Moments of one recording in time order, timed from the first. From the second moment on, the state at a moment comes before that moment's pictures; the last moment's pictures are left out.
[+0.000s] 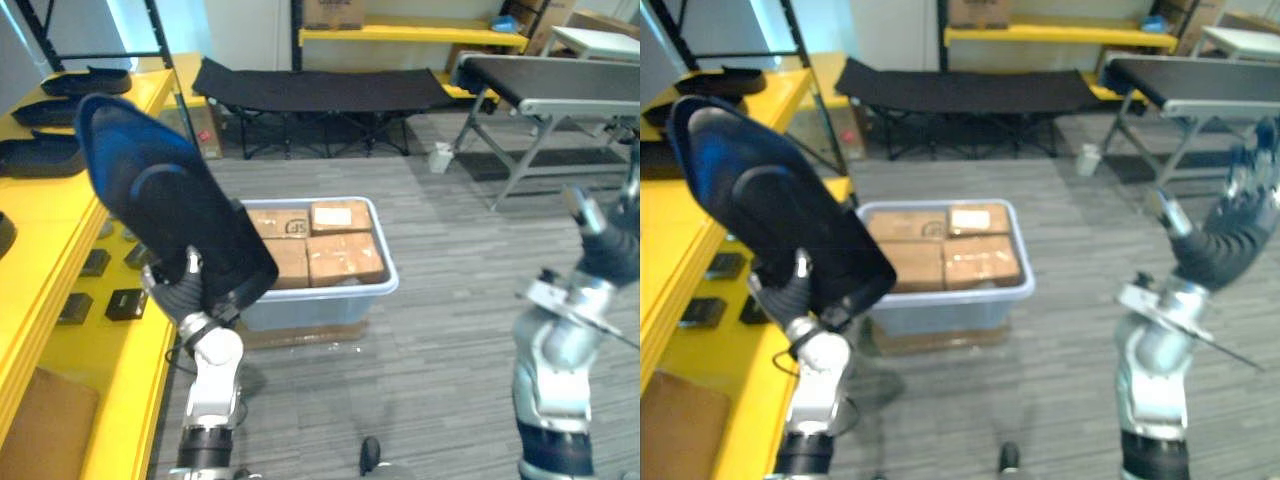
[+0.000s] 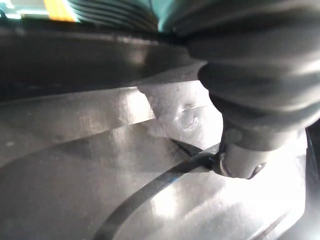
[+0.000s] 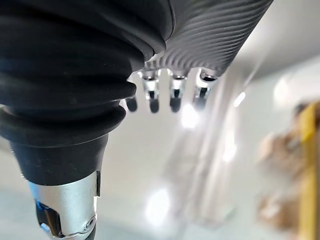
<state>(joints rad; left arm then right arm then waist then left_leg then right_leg) -0.09 0.01 0.12 0.04 0.11 -0.19 0.82 0.01 -0.23 -0.24 -0.35 0.14 -0.39 -0.46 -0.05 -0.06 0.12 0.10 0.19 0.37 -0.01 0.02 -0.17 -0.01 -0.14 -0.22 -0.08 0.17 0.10</state>
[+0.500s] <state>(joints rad) 0.17 -0.03 0.07 -0.25 -0.03 -0.38 0.53 0.28 -0.05 -0.21 -0.03 0.25 -0.37 -0.28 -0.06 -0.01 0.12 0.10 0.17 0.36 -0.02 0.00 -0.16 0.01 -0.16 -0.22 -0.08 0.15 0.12</state>
